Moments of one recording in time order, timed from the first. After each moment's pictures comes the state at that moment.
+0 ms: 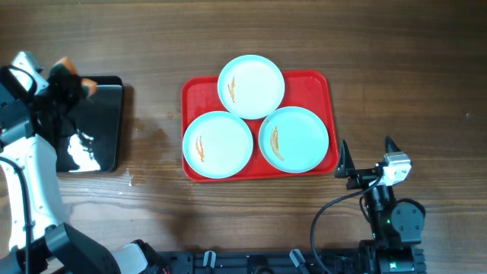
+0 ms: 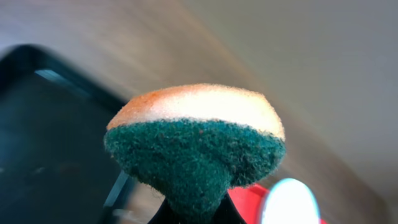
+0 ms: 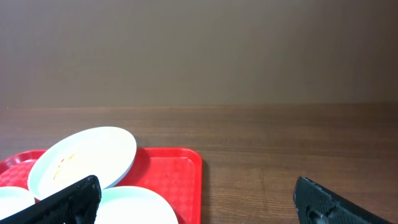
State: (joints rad) left arm 0.52 1.46 1.13 -0.40 0.55 -0.36; right arm 0.03 0.02 0.01 0.00 -0.07 0.05
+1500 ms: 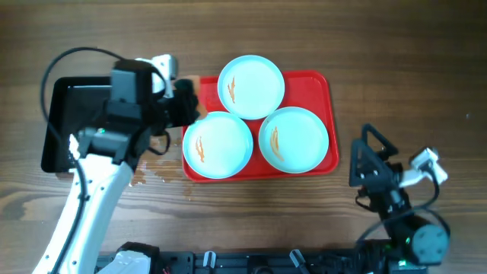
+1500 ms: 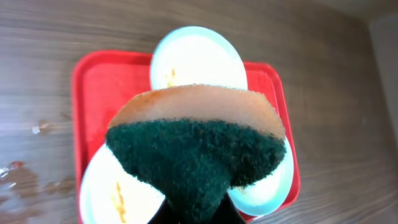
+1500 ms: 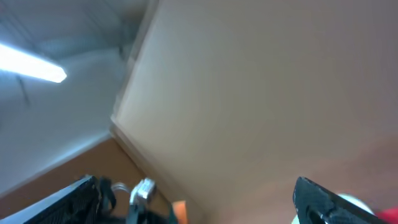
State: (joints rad) left arm -0.21 1.25 1.13 -0.70 0.30 -0.38; right arm 0.03 0.19 0.17 0.40 -0.40 1.00
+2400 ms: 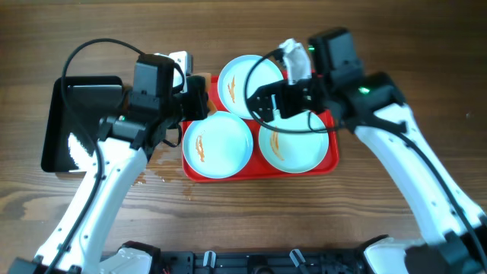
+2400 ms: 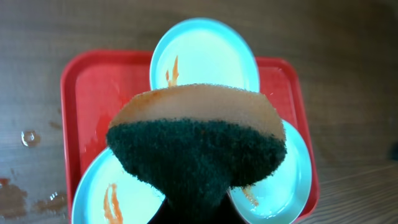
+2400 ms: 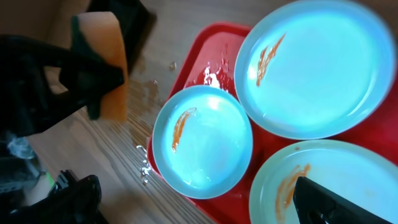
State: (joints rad) left arm -0.27 1.36 1.13 -0.63 0.23 -0.40; right arm 0.43 1.56 1.45 -0.85 -0.46 0.18
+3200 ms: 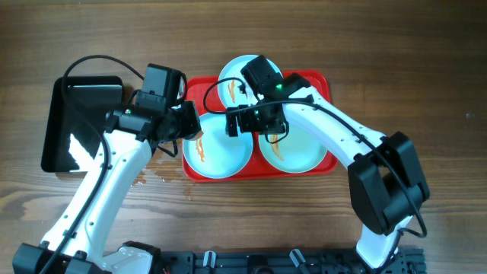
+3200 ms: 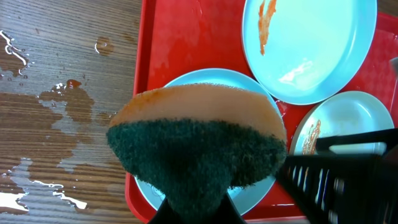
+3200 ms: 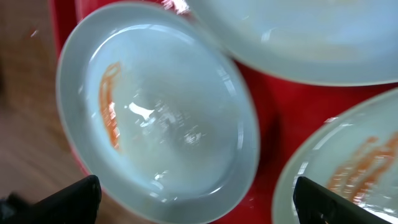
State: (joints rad) left arm -0.27 1.40 1.13 -0.87 0.07 -0.50; right arm 0.59 1.95 1.45 -0.82 -0.29 0.45
